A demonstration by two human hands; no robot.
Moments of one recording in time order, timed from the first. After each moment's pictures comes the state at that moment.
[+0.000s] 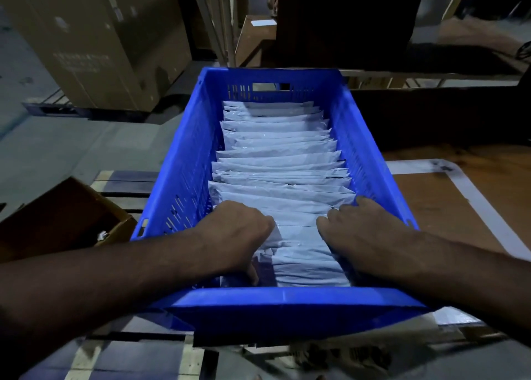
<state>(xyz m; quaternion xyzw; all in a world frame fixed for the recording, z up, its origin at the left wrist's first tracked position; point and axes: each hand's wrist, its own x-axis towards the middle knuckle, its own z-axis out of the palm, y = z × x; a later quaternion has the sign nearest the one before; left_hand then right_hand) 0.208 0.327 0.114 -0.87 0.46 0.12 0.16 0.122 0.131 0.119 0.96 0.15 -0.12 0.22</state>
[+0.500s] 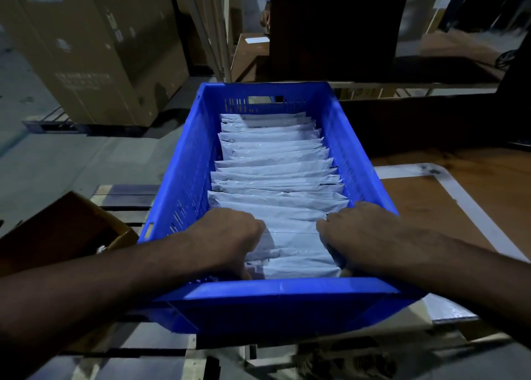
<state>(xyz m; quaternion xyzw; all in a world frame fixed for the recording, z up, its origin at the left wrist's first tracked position) 0.203 0.342 0.121 -0.88 0.45 0.14 0.09 0.113 0.130 0.136 0.97 0.12 -0.13 0.14</state>
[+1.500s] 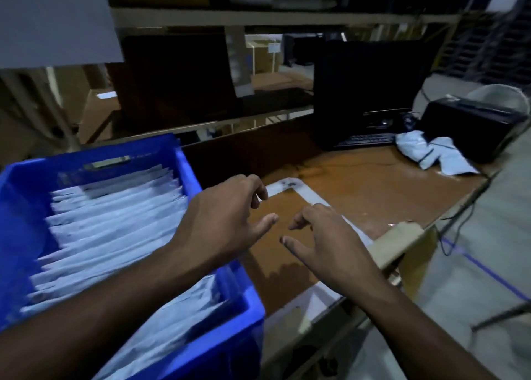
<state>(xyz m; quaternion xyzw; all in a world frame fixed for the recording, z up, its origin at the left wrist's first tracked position) 0.157 0.138 0.175 -0.81 0.55 -0.07 -0.21 0.000 0.021 0.134 0.92 -0.27 0.18 -0.20</state>
